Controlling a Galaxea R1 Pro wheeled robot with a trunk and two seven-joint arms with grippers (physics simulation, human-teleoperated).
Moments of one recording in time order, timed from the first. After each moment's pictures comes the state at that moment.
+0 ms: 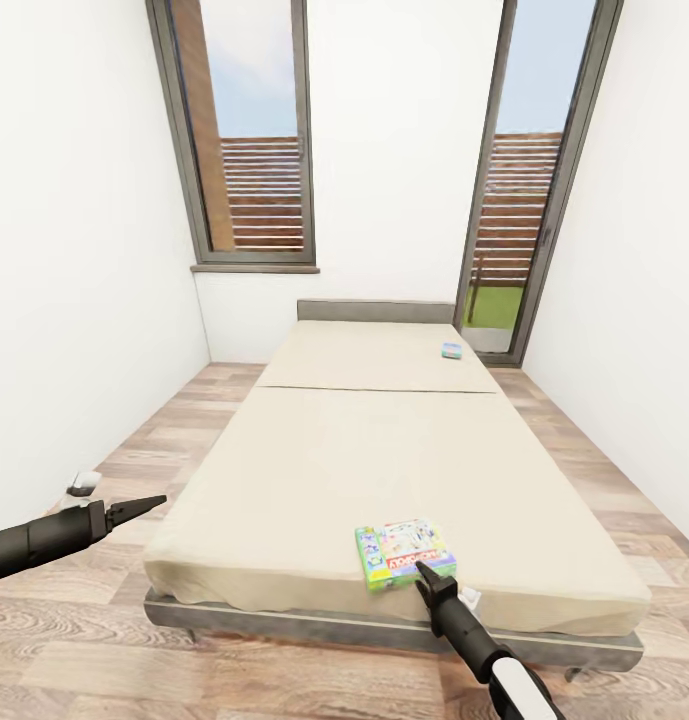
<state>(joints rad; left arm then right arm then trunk) -0.34 0.44 0.36 -1.42 0.44 1.04 -1.01 -0.37 0.05 -0.17 -0.57 -1.12 0.38 0.55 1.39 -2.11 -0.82</state>
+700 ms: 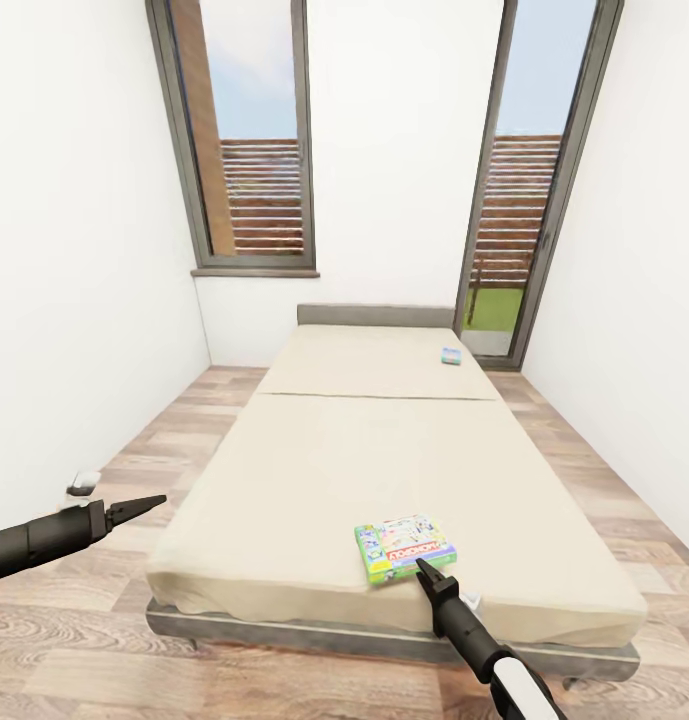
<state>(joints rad) -0.34 0.44 0.36 -1.42 0.44 1.04 -1.01 -0.37 0.04 -0.17 -0.57 -1.12 0.39 0.55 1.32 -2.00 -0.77</state>
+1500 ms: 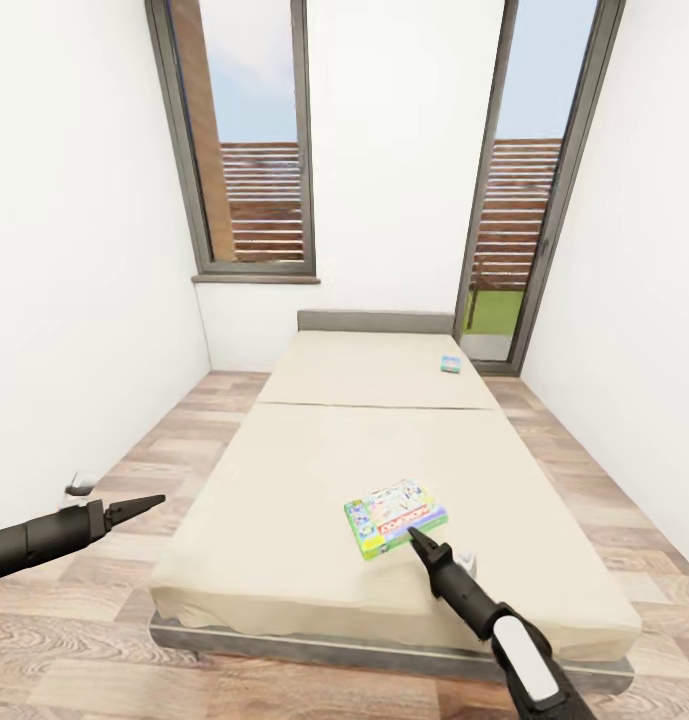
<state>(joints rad) -0.34 0.44 0.36 -1.42 0.44 1.04 -1.01 -0.38 0.03 -0.14 -0.78 -1.00 0.46 0.53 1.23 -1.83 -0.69</state>
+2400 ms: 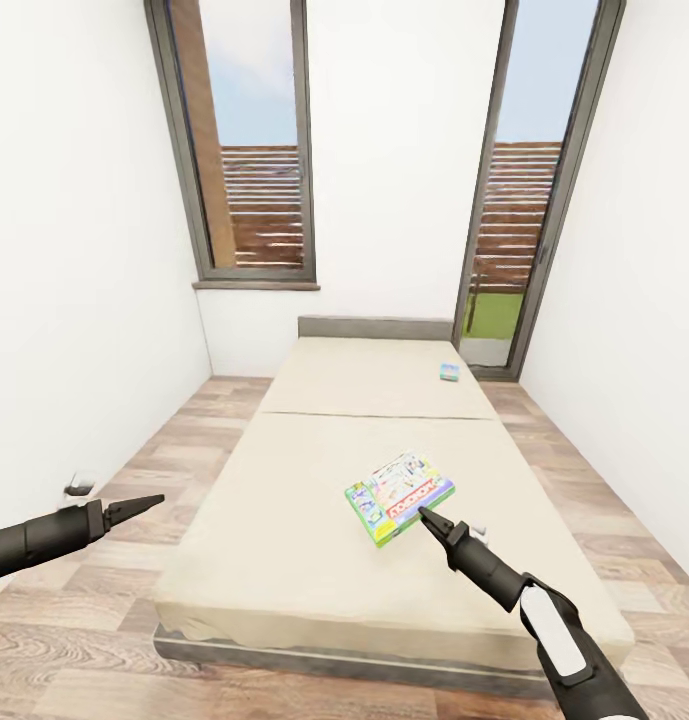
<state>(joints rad) -0.34 0.44 0.36 -1.42 0.44 1.04 -1.01 -0.41 -0.06 -0.13 -0.89 -0.91 0.62 0.69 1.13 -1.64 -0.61</state>
